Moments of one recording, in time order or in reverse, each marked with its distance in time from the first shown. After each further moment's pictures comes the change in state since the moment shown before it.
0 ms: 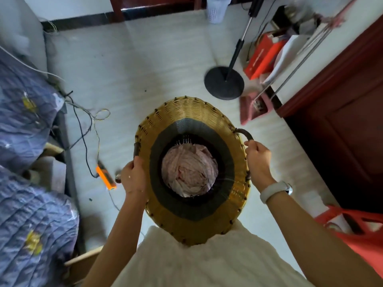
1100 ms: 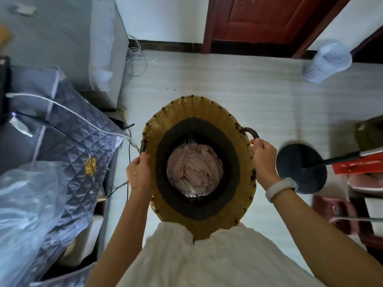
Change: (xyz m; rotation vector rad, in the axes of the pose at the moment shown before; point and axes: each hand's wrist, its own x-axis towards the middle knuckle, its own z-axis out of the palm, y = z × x) left_hand 0.534 0.311 -0.019 -0.271 0.293 -0.135; right_hand 0.294 -0.362 0.533 -0.163 -0.372 -0.137
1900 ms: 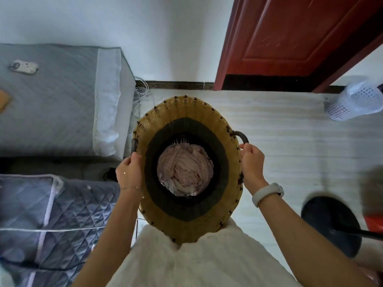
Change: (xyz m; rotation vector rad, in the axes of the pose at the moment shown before) left_hand 0.291 0.241 0.130 0.024 0.036 0.079; right_hand 0.261 -0.213 0.201 0.135 -0.031 0.058
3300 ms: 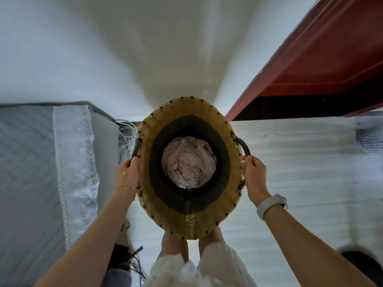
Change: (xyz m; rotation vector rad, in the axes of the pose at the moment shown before) left_hand 0.457 0.202 0.285 0.359 -0.149 -0.171; right_hand 0.433 -0.162 0.257 -0.120 0.028 0.163
